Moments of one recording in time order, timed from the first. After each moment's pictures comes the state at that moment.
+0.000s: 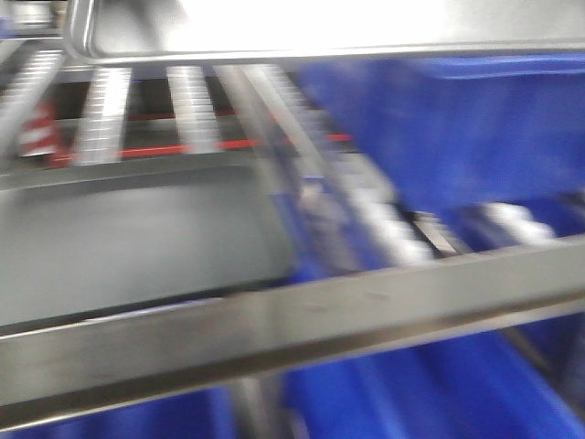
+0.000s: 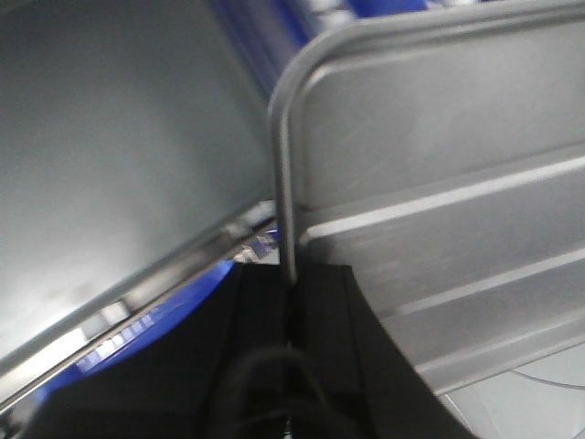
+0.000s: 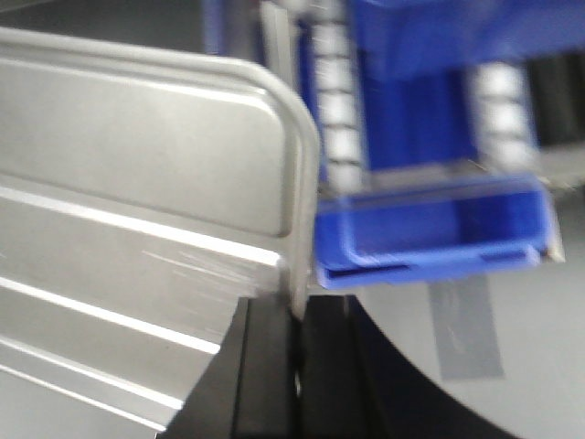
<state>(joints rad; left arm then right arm) -0.85 1.21 -1.29 0.15 1.00 -0.53 0.63 1.00 -1.14 -0.18 1.03 0.58</state>
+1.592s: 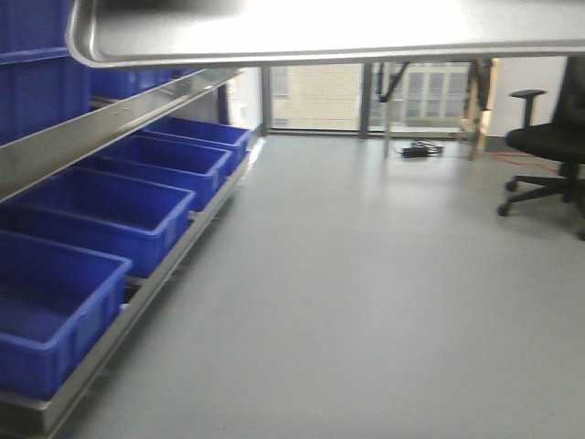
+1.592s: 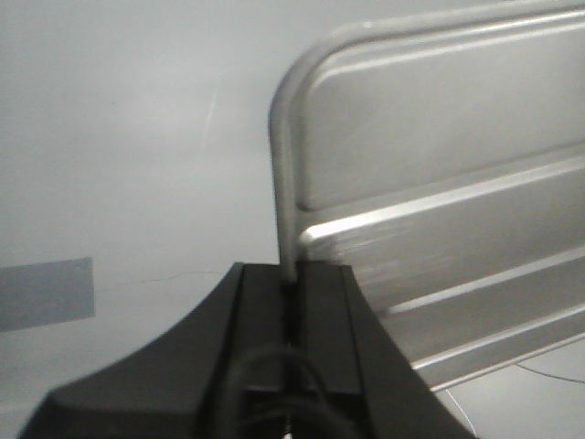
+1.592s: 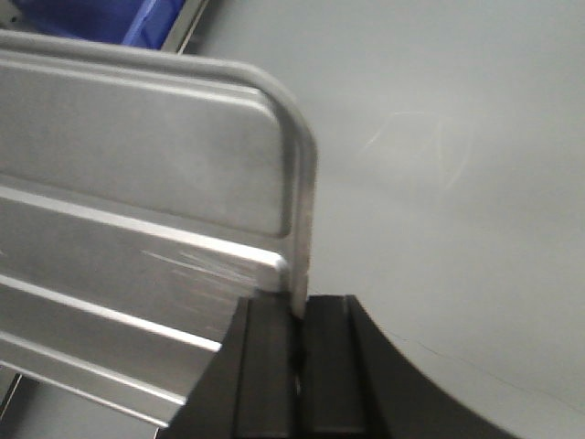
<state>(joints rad) -0.85 1.21 -1.29 0.15 1.00 -0.53 0.63 1.00 -1.14 -0.18 1.03 0.58</state>
